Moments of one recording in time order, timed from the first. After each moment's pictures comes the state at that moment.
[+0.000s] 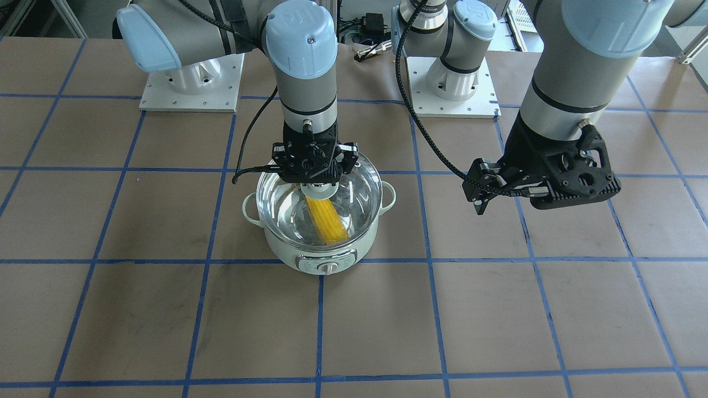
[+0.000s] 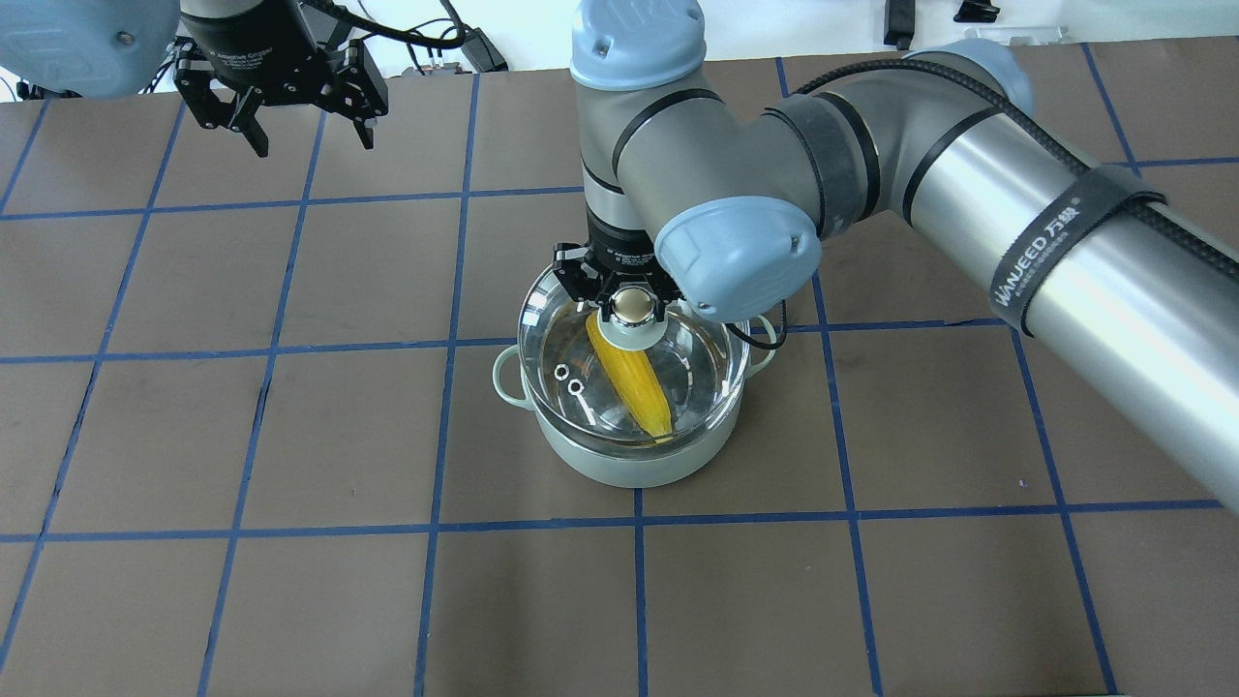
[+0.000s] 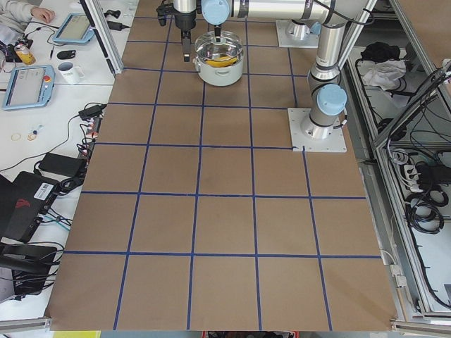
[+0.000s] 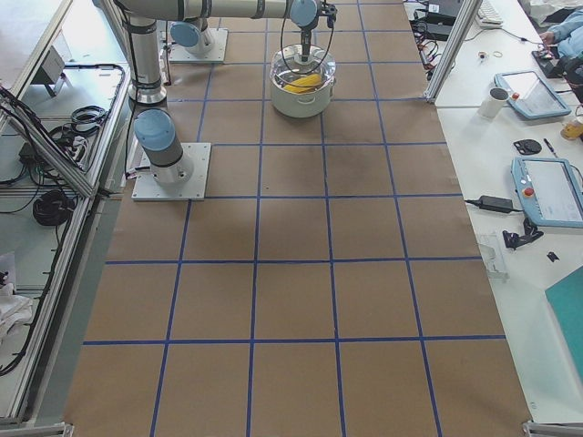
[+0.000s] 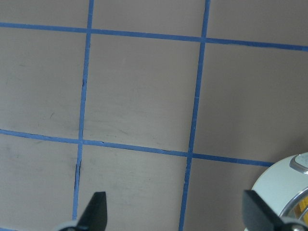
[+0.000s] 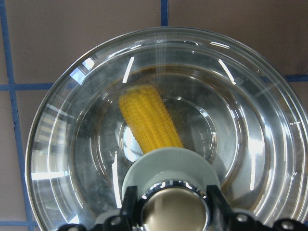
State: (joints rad) left arm -1.57 -1.77 -1.36 -1.51 1.68 -0.11; right arm 1.98 -1.32 1.57 -1.82 -1.52 0.43
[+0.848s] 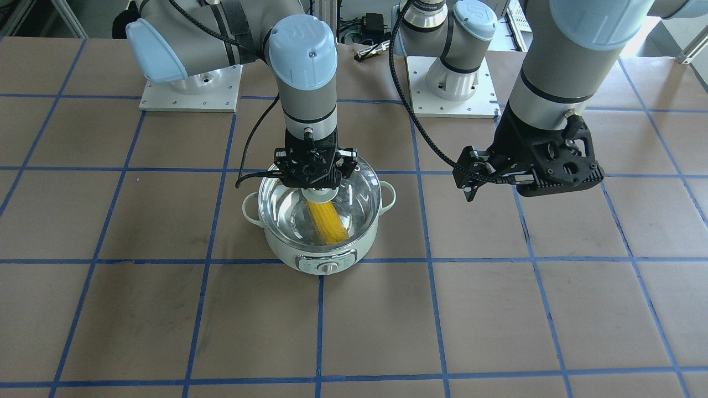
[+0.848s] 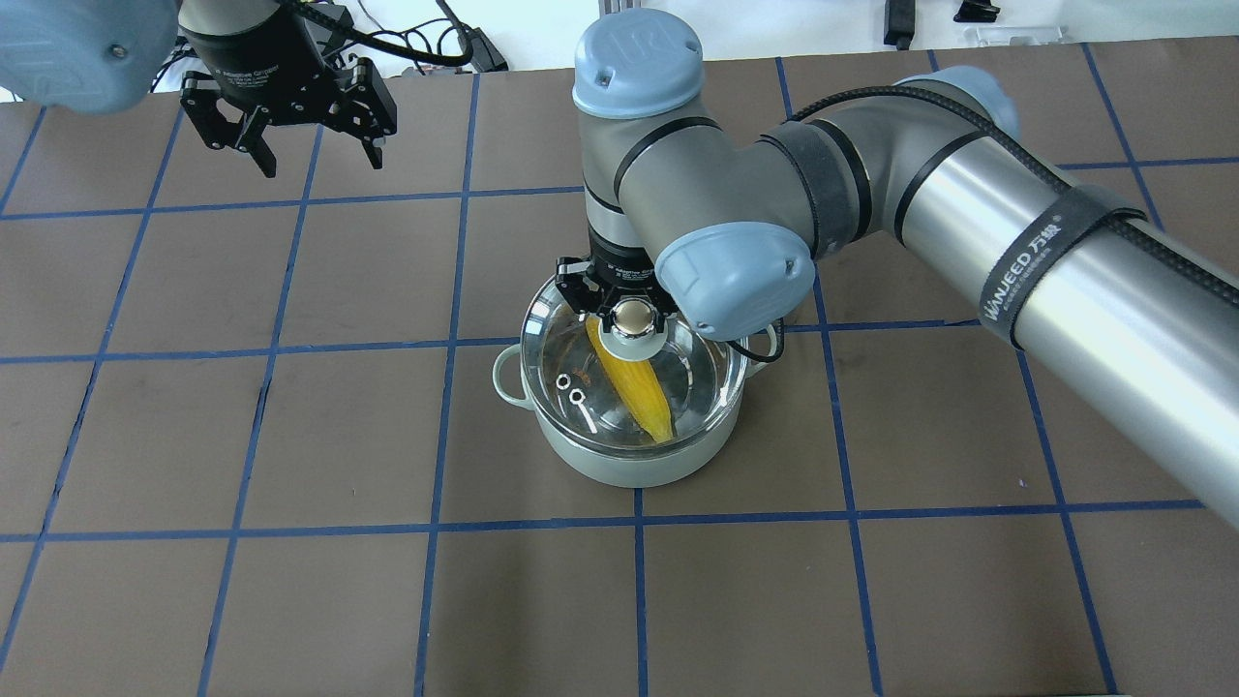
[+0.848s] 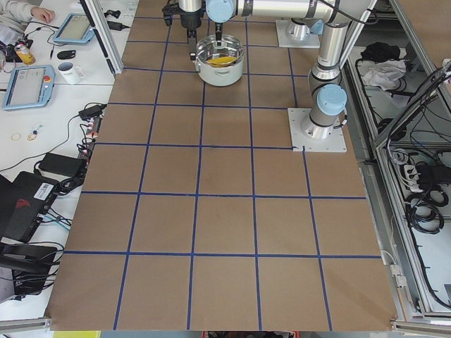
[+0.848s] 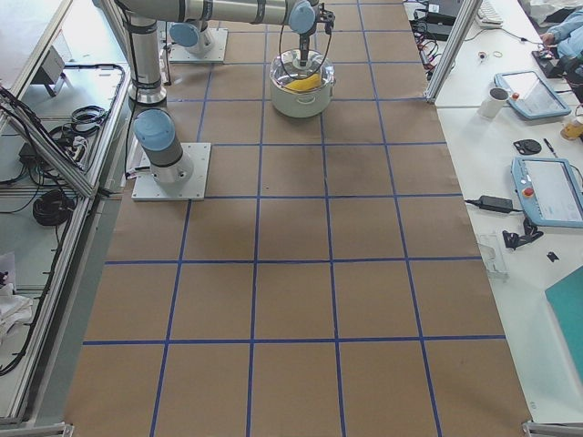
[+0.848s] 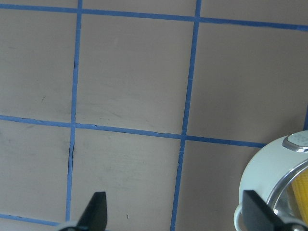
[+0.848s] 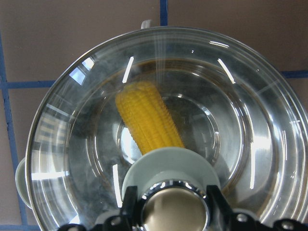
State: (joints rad) left arm -1.58 -1.74 -1.39 -1.54 1.66 -0.12; right arm 1.98 -1.32 1.61 -1.86 -1.52 0.44
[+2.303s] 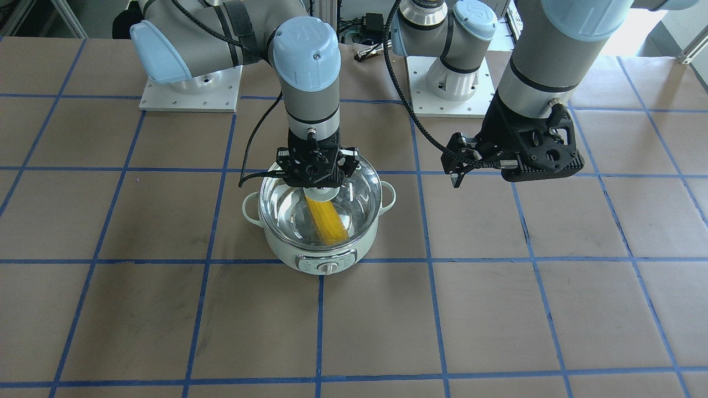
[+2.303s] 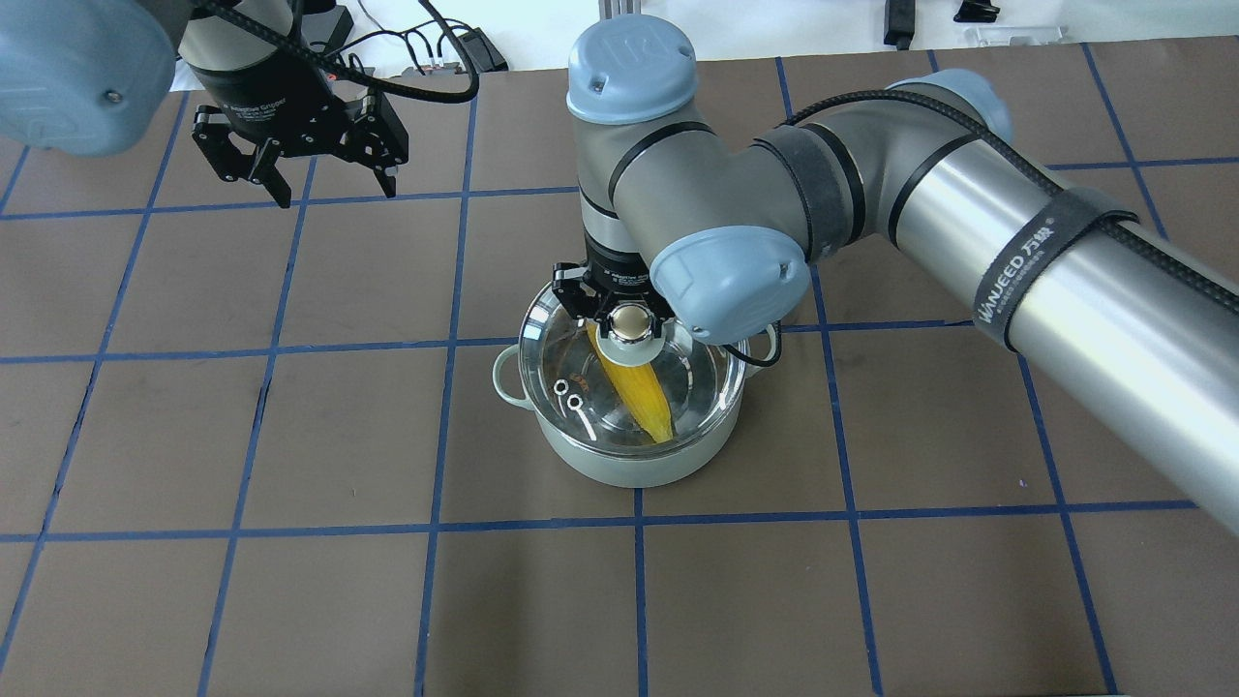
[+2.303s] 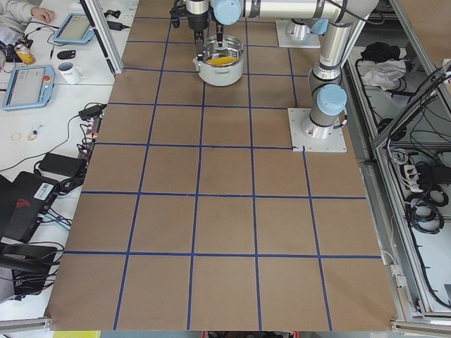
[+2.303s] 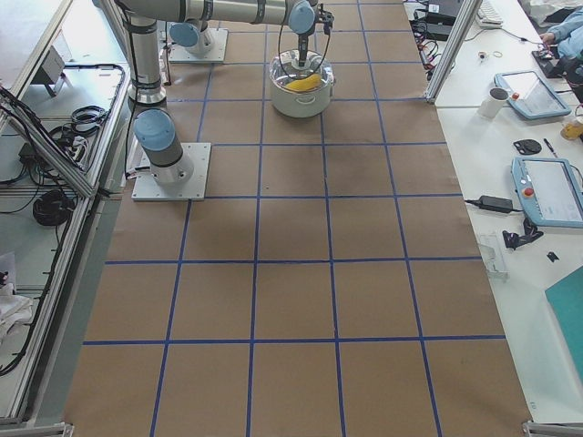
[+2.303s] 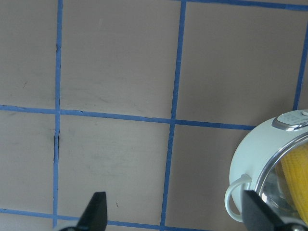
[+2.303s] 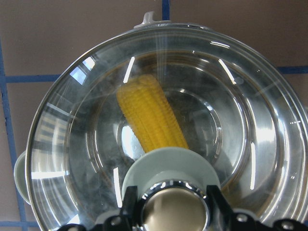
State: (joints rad) left arm -1.58 -1.69 -1.46 -1.54 1.62 -0.11; right arm 1.99 -1.31 1.61 -1.86 -1.52 0.44
